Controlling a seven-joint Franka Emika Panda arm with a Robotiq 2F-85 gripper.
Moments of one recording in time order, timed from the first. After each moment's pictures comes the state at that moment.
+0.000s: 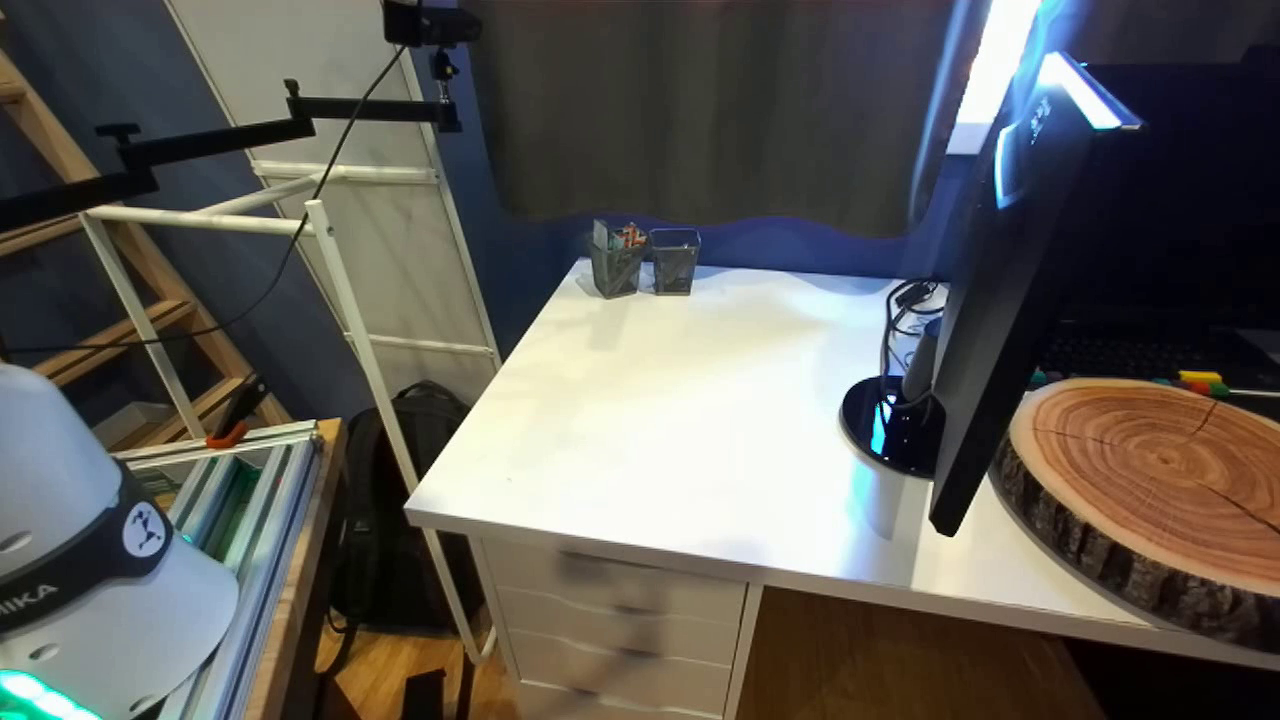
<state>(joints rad) 0.14 -0.66 0.06 -2.36 0.30 1.53 0.17</state>
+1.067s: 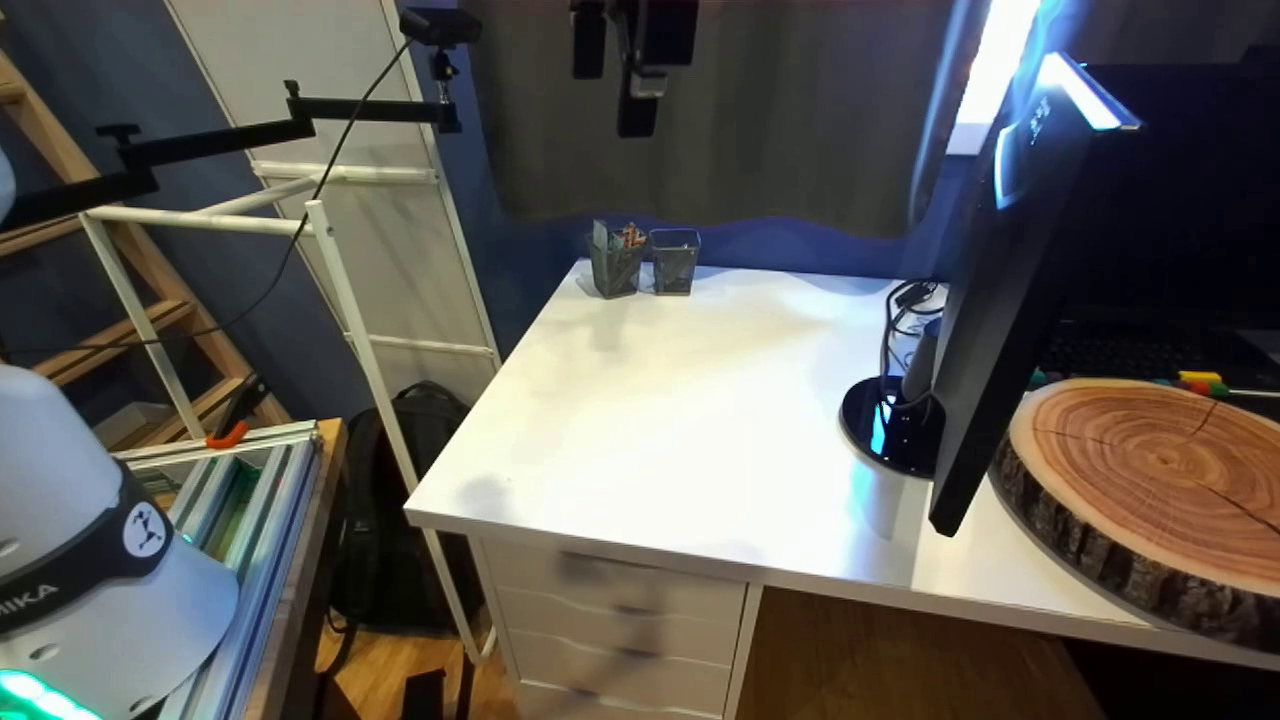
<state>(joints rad) 0.04 -0.43 -0.06 -2.30 0.20 1.80 -0.16</state>
